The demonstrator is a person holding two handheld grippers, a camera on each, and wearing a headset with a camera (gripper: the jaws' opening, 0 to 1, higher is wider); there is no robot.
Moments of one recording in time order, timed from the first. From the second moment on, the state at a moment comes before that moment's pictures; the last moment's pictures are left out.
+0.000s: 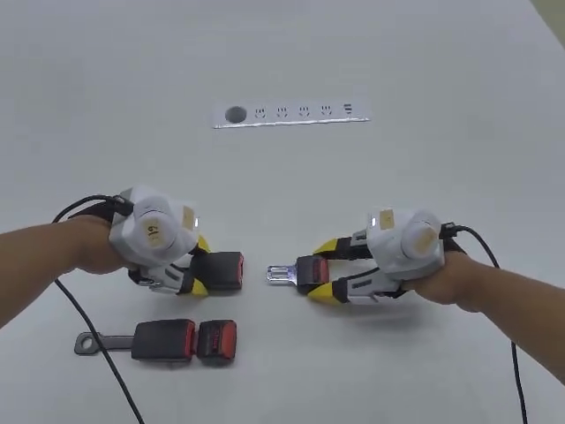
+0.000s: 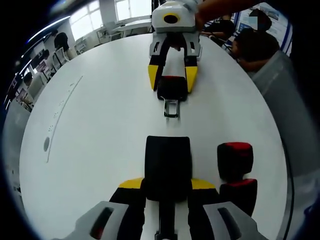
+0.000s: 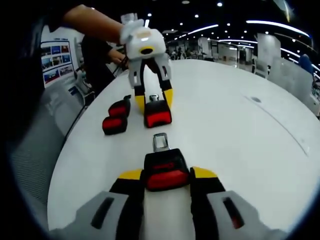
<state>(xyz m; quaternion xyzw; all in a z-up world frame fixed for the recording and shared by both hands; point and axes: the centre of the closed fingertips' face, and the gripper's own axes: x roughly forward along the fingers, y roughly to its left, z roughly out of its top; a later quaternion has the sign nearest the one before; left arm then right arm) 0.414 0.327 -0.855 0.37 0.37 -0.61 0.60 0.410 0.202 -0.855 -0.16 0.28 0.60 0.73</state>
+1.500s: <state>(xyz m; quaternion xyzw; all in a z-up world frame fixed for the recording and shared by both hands) 0.417 0.327 -0.858 0.38 0.37 -0.62 0.58 0.416 0.268 -0.857 -0.15 0.29 0.61 0.72</state>
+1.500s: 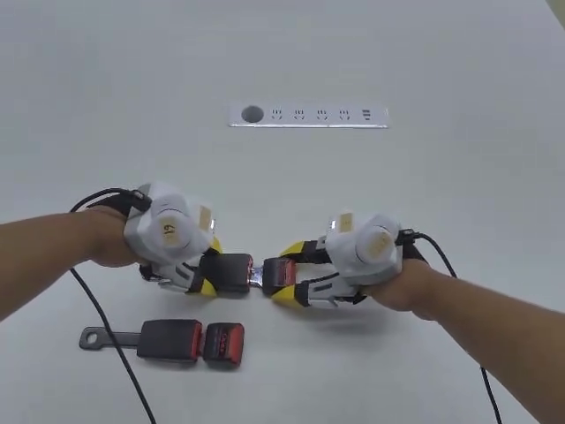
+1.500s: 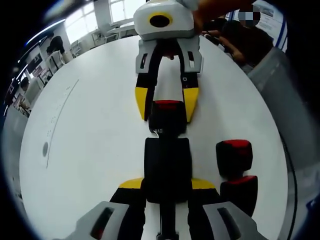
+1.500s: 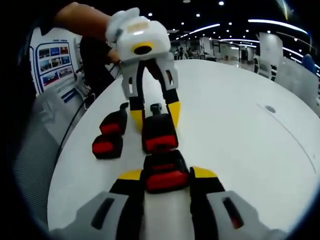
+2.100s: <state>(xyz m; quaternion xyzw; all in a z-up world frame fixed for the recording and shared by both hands) 0.419 0.330 -0.862 0.39 0.37 -0.62 0.58 0.417 0.275 -0.858 -0.17 0.30 0.60 0.73</state>
